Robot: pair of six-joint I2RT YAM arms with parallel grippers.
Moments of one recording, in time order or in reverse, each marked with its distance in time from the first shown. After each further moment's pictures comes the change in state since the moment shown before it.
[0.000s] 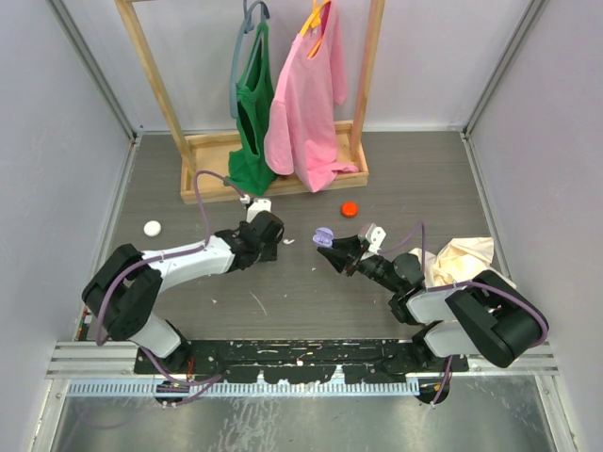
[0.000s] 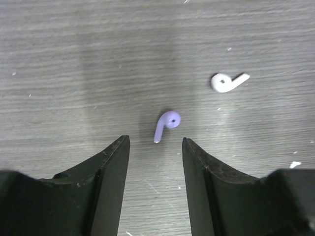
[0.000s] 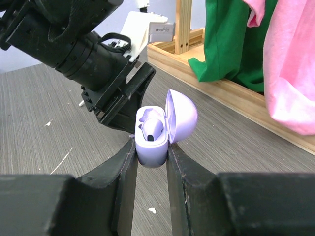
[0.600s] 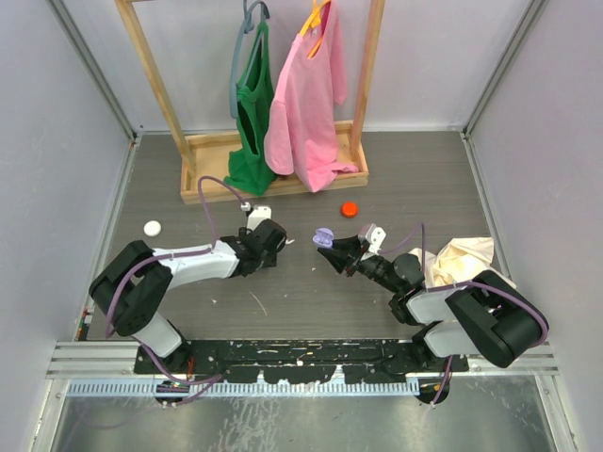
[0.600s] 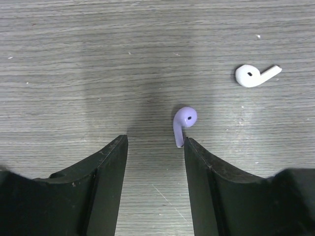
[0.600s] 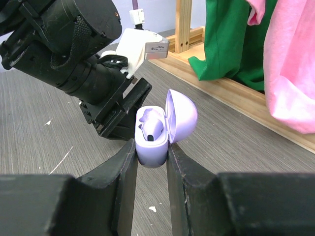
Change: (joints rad) left arm -0.027 0.049 -0.032 0.050 -0.052 -0.029; right arm 0.000 0.000 -0.003 0.000 0.000 0.000
